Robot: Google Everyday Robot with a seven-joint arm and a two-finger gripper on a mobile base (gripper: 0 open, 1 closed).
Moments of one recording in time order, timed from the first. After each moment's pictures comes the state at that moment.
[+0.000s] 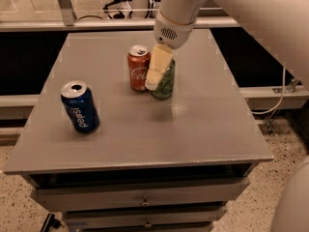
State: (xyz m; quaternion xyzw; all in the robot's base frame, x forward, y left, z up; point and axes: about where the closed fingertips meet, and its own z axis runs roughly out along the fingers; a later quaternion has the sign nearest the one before) arm 0.603 -0.026 0.901 -0.57 0.81 0.03 0.13
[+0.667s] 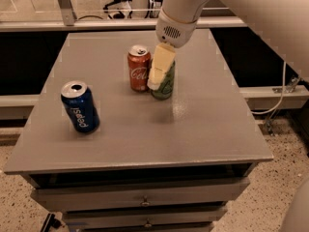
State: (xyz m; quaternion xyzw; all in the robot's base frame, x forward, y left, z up) arm 0.598 -0.028 0.908 -0.58 0.80 0.03 0.14
